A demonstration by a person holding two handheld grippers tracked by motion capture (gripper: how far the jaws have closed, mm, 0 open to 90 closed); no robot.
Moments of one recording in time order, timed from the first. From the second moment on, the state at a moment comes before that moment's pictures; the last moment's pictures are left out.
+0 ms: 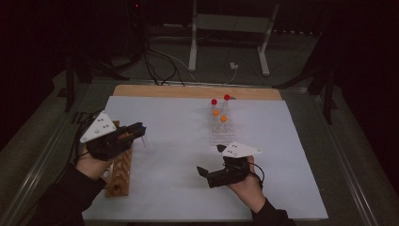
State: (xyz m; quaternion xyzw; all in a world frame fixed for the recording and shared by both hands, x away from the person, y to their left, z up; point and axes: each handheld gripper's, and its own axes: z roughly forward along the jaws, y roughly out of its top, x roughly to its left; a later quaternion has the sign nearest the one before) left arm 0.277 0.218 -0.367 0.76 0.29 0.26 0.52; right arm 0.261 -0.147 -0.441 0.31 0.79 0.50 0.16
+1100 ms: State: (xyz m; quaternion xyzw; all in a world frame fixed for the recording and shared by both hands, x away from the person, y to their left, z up) left arm 0.305 0.307 -0.407 0.71 0.42 0.32 0.47; right arm 0.260 -0.145 -0.441 0.29 0.80 0.51 0.15
